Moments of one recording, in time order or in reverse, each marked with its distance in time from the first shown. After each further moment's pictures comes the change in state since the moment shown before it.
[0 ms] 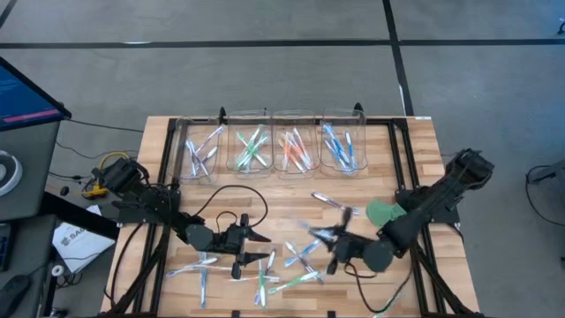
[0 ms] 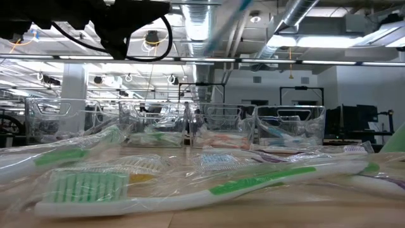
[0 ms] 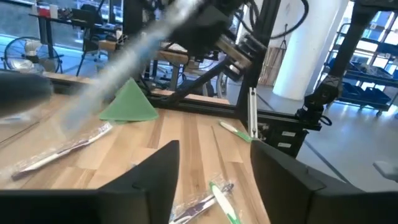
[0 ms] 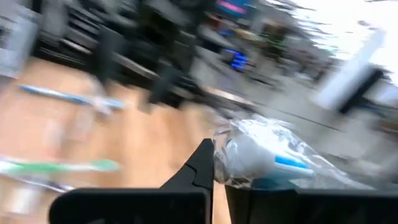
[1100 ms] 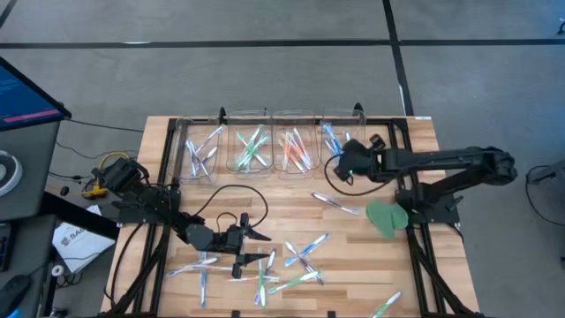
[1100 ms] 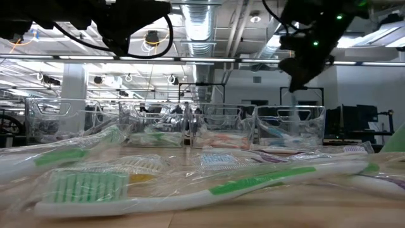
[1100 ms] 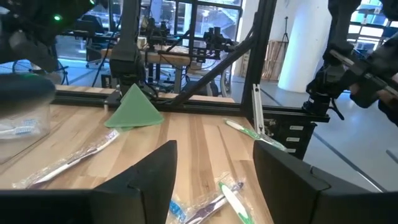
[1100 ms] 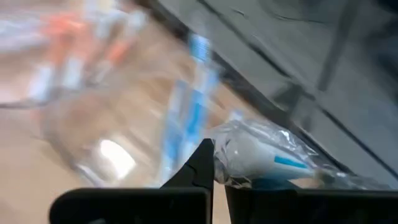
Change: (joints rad) left arm 0.007 -0.001 0.000 0.000 -0.002 0.082; right arm -0.833 -0.303 -0.007 -1.113 -0.258 0.640
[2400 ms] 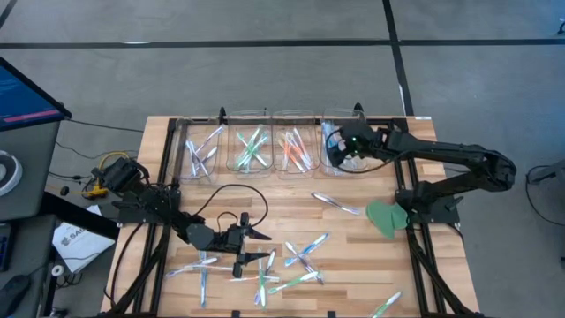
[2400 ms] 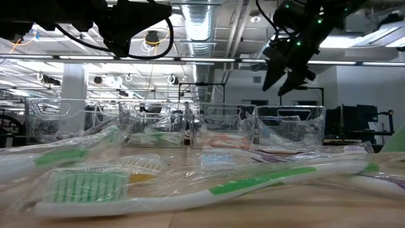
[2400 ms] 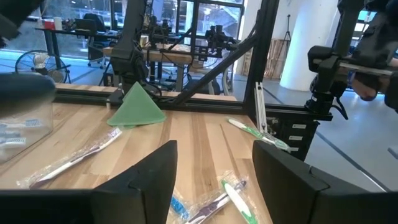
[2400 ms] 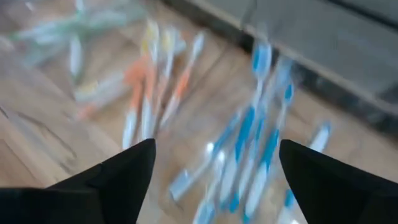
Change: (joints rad) left arm 0.002 0.000 0.000 -0.009 0.000 -0.002; right arm -0.287 0.004 0.033 0.232 -0.506 -0.071
